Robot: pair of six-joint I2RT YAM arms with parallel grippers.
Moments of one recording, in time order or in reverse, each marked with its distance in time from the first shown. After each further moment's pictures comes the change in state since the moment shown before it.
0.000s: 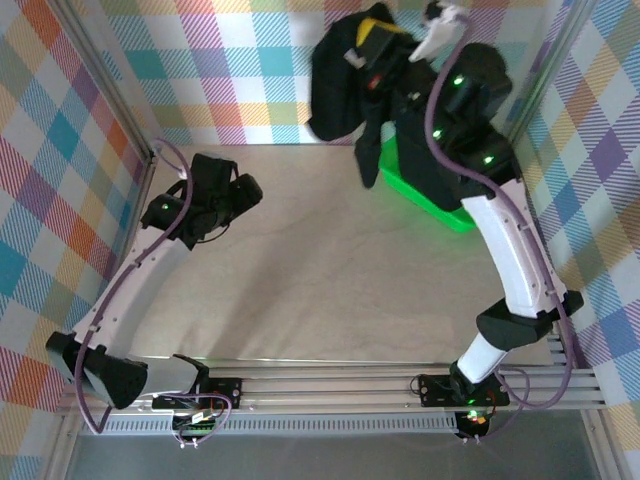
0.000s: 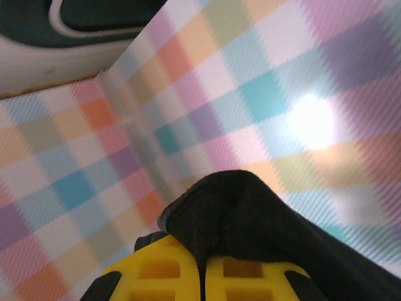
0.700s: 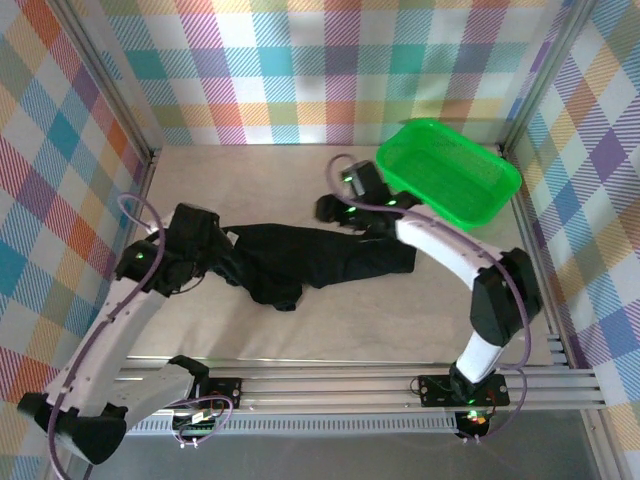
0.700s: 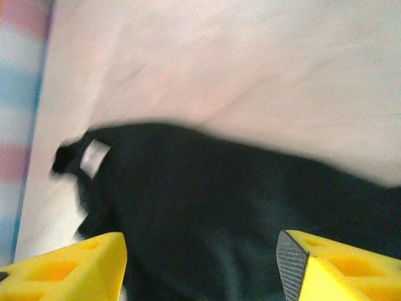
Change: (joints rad) left arm 0.013 -0.268 -0.312 -0.211 -0.049 -0.154; right arm -0.072 0.035 -0.886 -0.136 -0.137 0.221
